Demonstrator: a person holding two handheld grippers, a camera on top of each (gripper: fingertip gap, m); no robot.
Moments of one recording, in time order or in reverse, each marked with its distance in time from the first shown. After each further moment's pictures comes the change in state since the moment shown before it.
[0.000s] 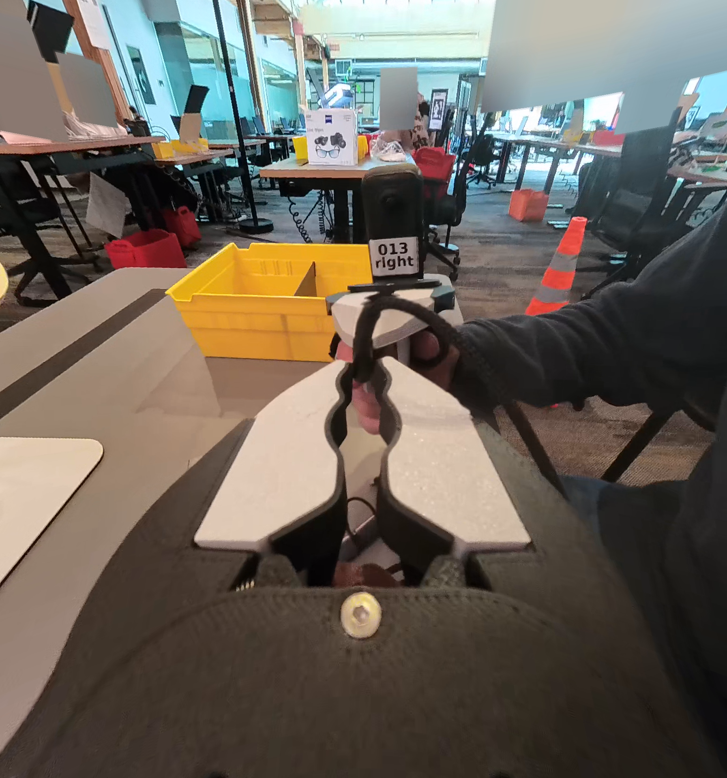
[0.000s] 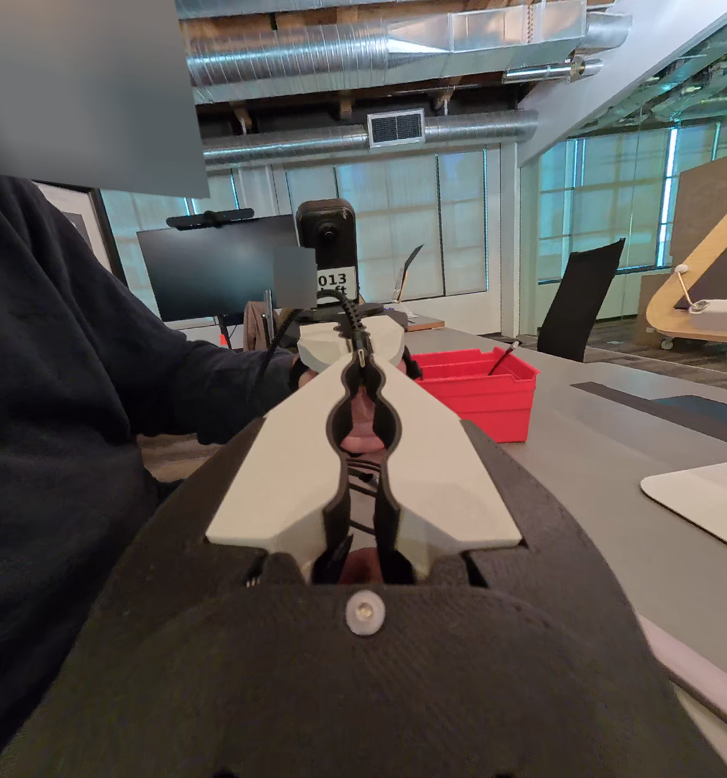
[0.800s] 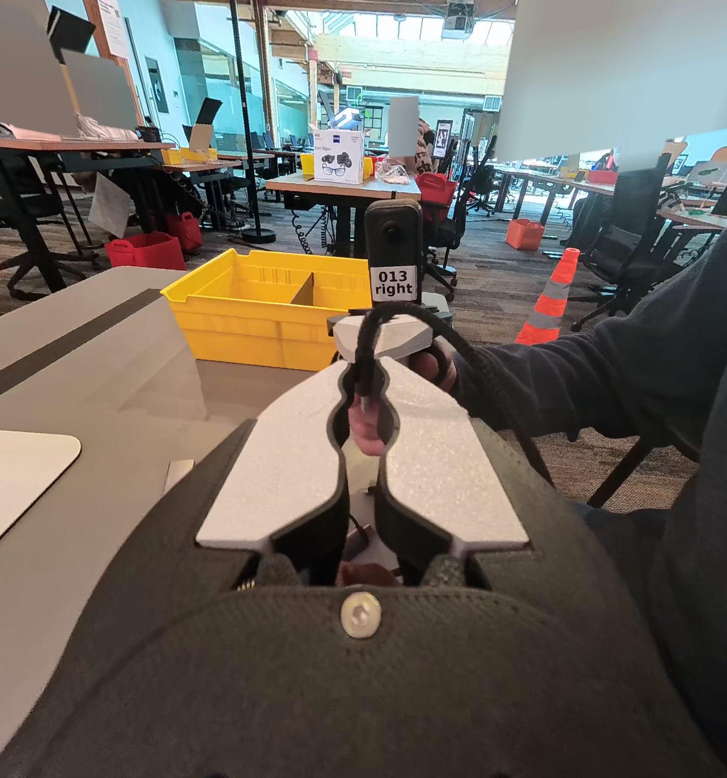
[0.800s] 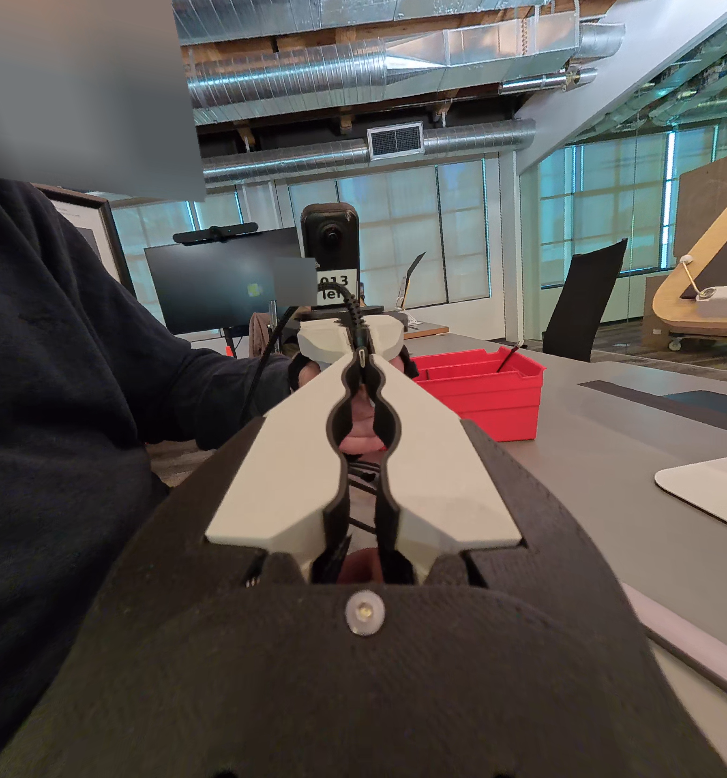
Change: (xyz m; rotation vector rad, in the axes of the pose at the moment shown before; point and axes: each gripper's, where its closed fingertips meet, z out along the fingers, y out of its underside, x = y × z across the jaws) left arm 0.004 -0.002 0.003 0.041 -0.012 -0.061; right arm -0.004 0.006 -0.004 0.032 -0.004 0.030
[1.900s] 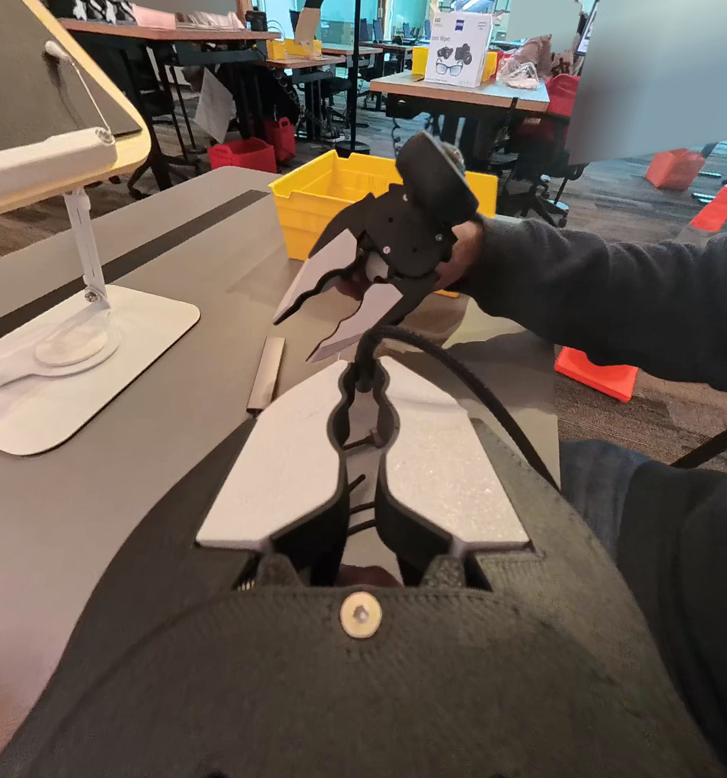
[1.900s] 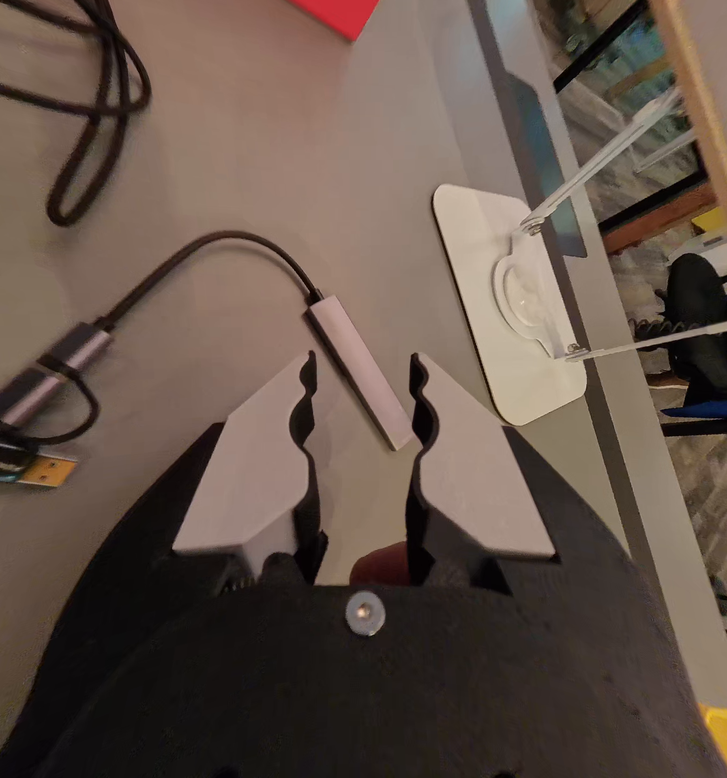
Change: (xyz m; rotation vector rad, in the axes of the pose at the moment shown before) left arm -0.032 0.037 -0.066 -0.179 -0.255 -0.039; right arm 0.145 0.106 -0.053 -1.093 0.389 -0.654
